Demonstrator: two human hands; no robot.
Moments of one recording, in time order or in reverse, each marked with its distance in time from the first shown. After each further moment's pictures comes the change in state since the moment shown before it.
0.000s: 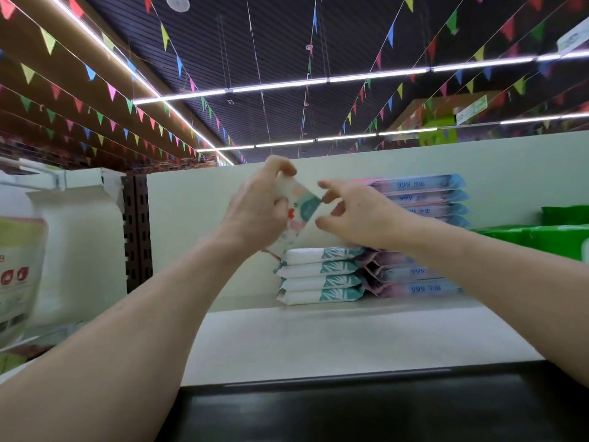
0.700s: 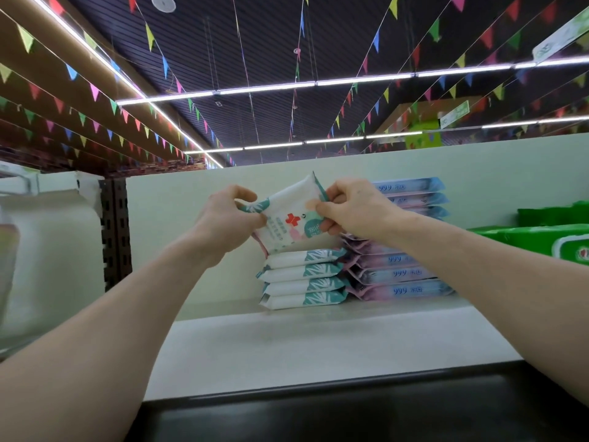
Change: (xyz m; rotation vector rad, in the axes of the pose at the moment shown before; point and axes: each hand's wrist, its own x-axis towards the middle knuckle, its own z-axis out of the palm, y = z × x) left_hand 0.006 -0.015 -0.002 -0.249 -0.053 -0.446; right_hand 0.005 0.012 -0.008 0.427 0.089 0.229
